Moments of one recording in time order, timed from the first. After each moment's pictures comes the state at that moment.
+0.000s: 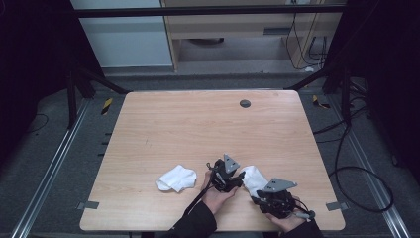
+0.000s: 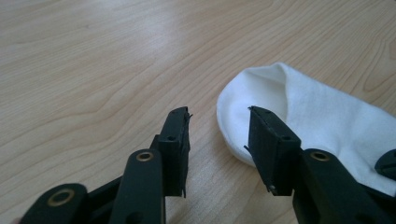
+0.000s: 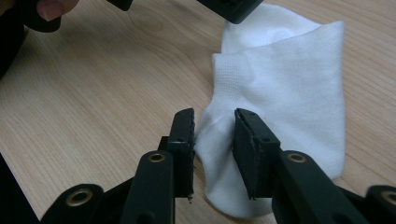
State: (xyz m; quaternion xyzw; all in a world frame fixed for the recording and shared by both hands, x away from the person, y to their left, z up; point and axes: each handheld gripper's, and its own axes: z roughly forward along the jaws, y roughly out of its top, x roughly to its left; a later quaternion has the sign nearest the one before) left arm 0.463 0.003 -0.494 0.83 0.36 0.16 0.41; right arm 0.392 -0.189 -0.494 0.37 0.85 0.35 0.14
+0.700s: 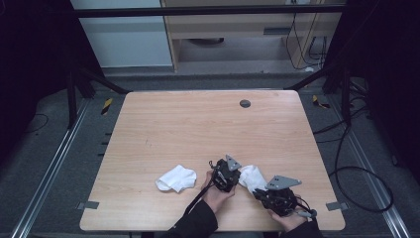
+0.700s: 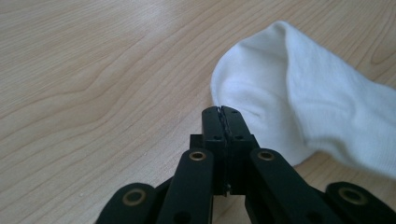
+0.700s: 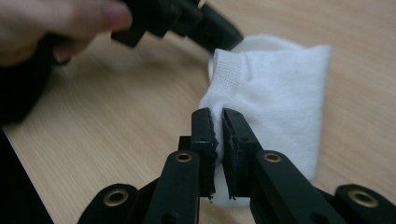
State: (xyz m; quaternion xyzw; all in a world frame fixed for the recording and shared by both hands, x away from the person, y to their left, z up) left arm 0.466 0.001 -0.494 0.85 0.36 0.14 0.37; right arm 0.393 -0.193 -0.481 0.38 0.83 0.39 0.14
